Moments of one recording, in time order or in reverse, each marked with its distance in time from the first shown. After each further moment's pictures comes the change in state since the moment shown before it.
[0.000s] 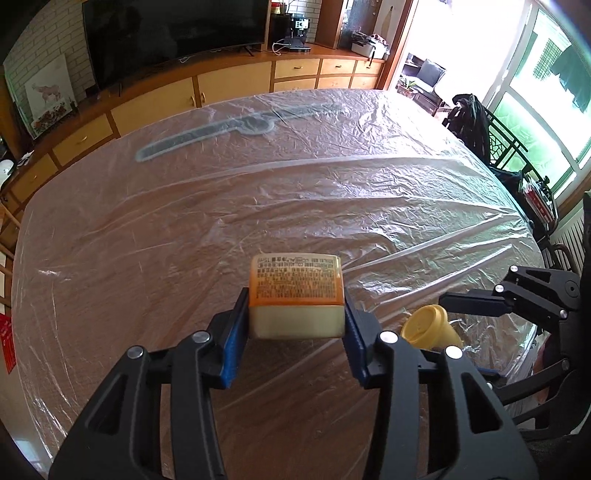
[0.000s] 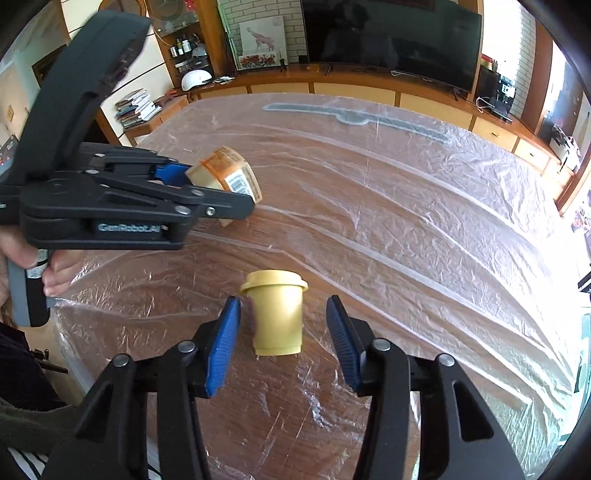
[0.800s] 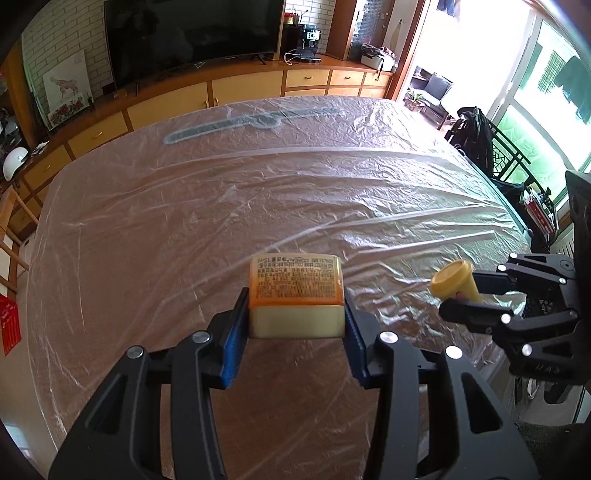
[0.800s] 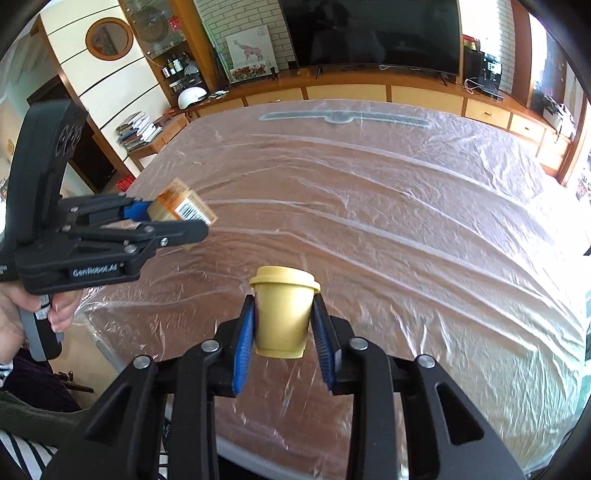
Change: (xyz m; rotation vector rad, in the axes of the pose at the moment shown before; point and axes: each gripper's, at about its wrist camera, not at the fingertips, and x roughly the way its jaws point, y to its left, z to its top) left arm -0.039 -0.015 -0.047 -0.048 -0.047 0.032; right arm -0.039 -0.012 -0.023 0.109 -0.037 0.067
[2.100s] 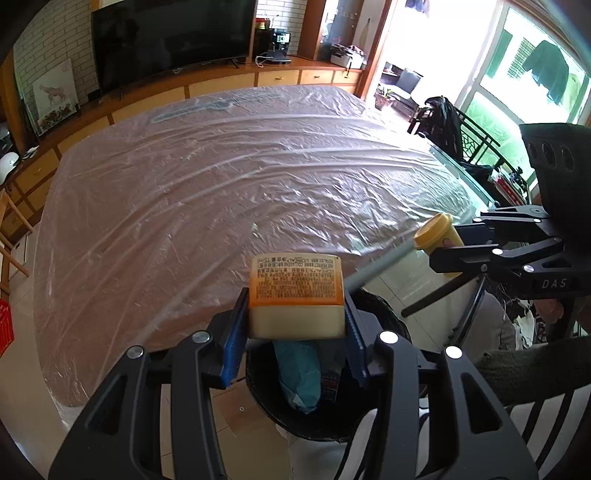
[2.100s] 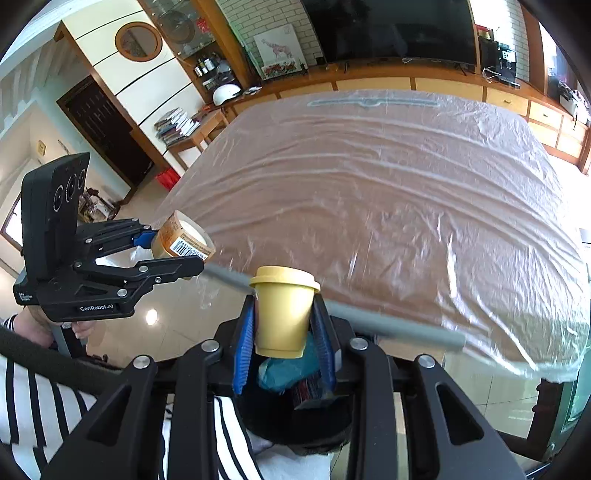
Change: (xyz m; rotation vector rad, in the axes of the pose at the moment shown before) left arm -0.080 -0.061 -0.101 0.062 -0.012 -0.077; right arm -0.077 0.023 -0.078 -0.004 0.028 0.154
